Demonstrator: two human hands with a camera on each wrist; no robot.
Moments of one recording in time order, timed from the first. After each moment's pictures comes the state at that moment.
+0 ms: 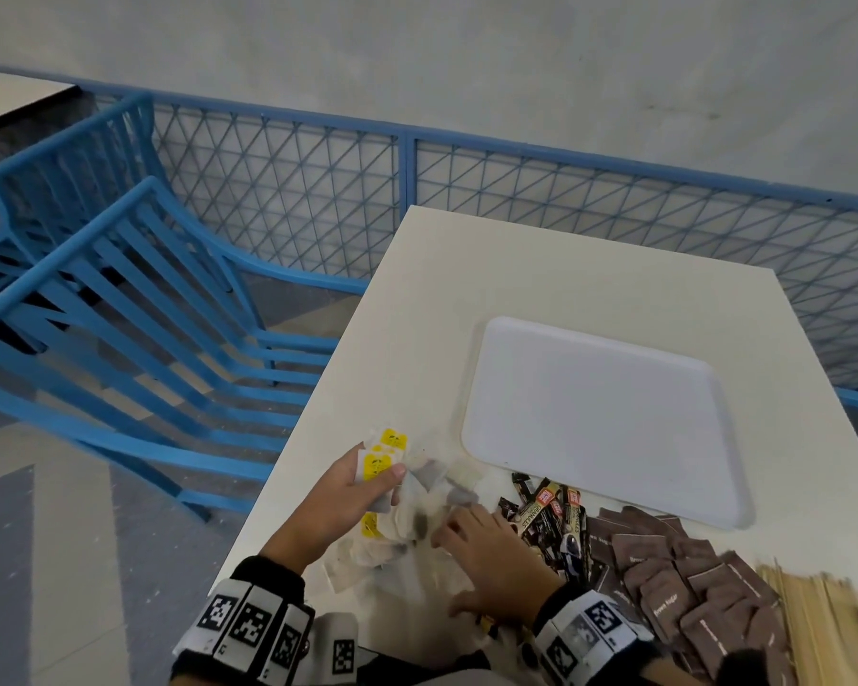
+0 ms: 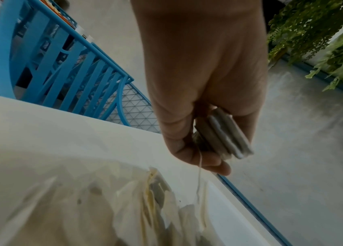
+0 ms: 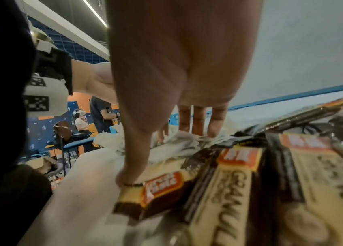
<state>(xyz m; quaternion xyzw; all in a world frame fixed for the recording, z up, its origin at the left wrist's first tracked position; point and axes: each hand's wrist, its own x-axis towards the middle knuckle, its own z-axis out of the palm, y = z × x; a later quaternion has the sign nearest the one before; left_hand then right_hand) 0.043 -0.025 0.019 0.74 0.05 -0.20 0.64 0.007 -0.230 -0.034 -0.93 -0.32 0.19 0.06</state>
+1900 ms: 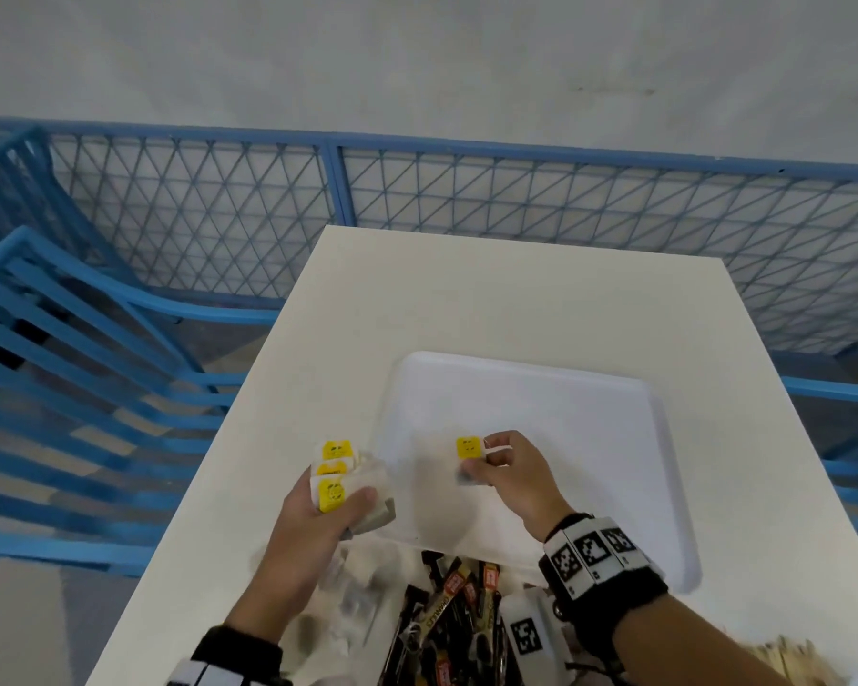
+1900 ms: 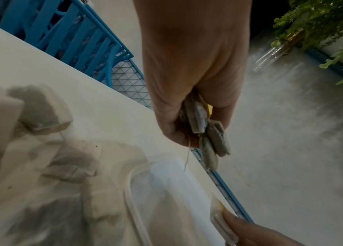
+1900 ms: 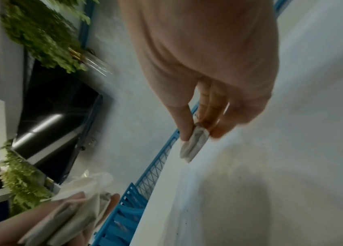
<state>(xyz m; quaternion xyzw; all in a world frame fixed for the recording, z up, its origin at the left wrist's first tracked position) 0.106 -0.139 0.025 0.69 0.13 -0.12 0.70 0.140 -0.363 -0.009 -0.73 0.24 0.14 0.62</state>
